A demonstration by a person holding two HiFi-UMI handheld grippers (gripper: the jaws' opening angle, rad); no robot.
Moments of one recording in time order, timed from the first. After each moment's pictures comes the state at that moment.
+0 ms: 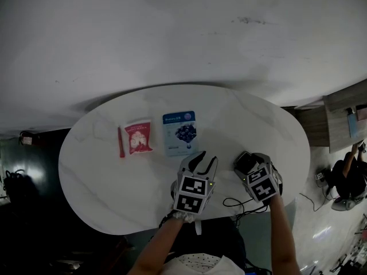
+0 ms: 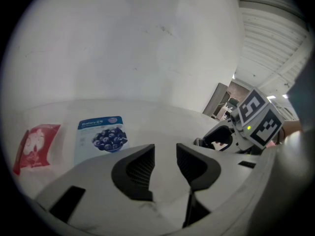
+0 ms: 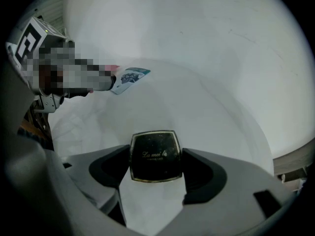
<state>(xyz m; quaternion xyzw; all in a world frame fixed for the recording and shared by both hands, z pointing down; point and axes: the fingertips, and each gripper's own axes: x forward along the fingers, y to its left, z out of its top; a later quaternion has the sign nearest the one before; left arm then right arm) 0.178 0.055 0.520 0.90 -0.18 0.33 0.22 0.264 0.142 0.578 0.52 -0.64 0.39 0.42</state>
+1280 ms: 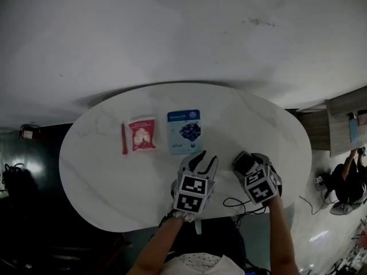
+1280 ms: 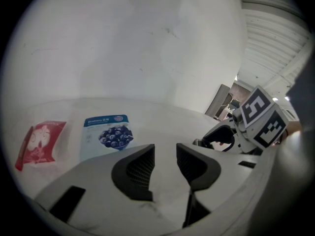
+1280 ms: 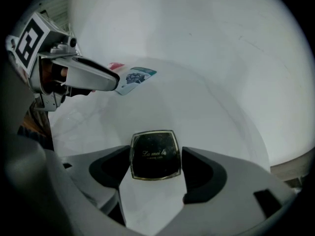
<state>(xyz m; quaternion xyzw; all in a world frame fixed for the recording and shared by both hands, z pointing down) 0.167 0.049 0.522 0.90 -0.20 0.33 0.23 0.251 0.133 0.577 0.51 -0.64 0.37 0.44</state>
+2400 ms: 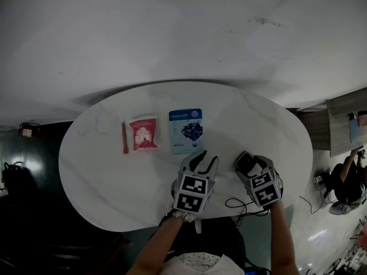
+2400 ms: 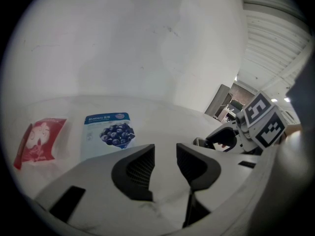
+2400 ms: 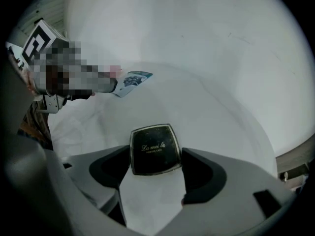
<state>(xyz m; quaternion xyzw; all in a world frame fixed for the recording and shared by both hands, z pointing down) 0.162 0.047 0.527 0.89 -0.19 0.33 0.23 0.252 0.140 0.579 0.53 -0.64 0.38 0.40</state>
